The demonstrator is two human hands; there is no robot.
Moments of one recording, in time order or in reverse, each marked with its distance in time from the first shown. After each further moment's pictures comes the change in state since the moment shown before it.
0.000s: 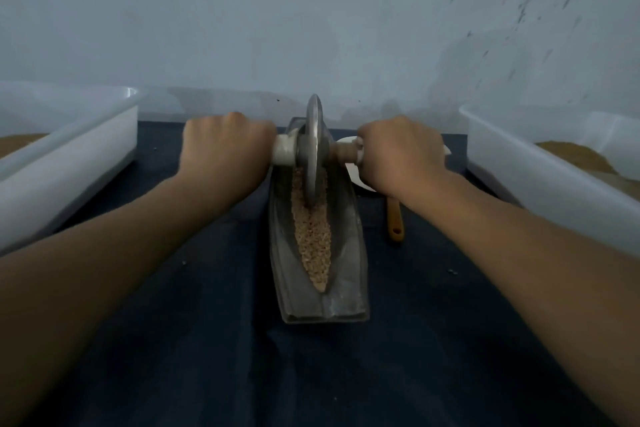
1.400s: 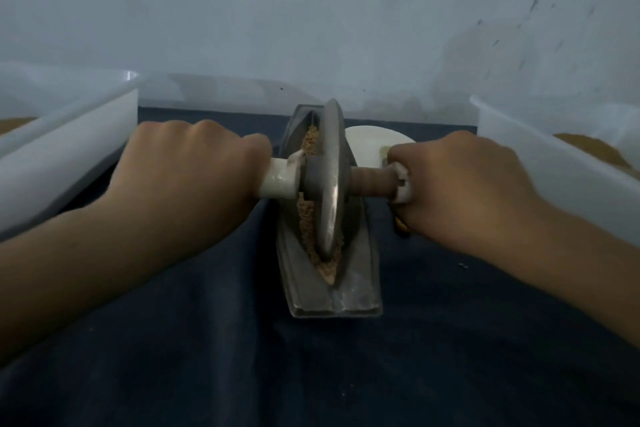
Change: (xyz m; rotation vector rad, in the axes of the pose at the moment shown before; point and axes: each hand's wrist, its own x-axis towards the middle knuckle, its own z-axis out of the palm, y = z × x) left_hand -0.056 -0.022 -0.032 0.001 0.089 0.184; right_hand -0.074 0.026 -0.022 -0.007 0.181 -0.220
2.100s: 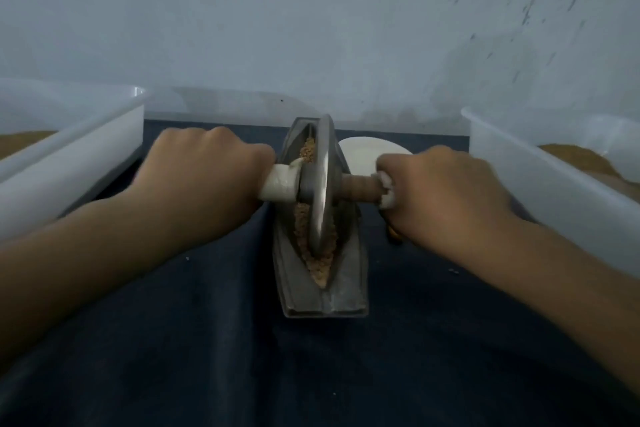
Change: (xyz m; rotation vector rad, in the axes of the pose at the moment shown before) left_hand 0.013 -0.001 -0.001 0.059 -0.029 0.066; right_hand 0.003 -0.003 0.003 0.001 0.054 0.007
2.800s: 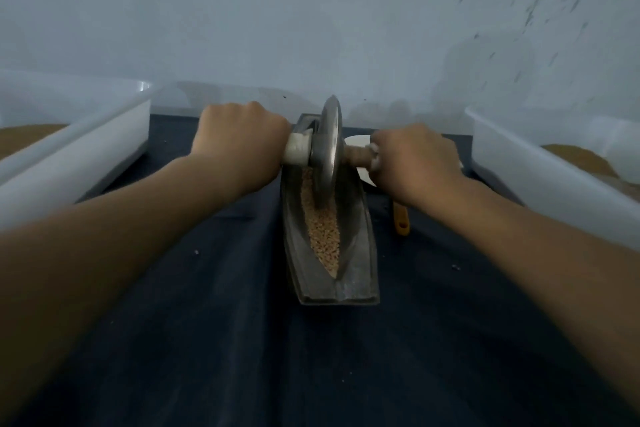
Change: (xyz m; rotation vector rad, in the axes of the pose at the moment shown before) left_hand 0.054 0.006 0.019 -0.021 -0.201 -0.177; right_hand 0.055 -0.001 0.028 0.031 -0.268 0.181
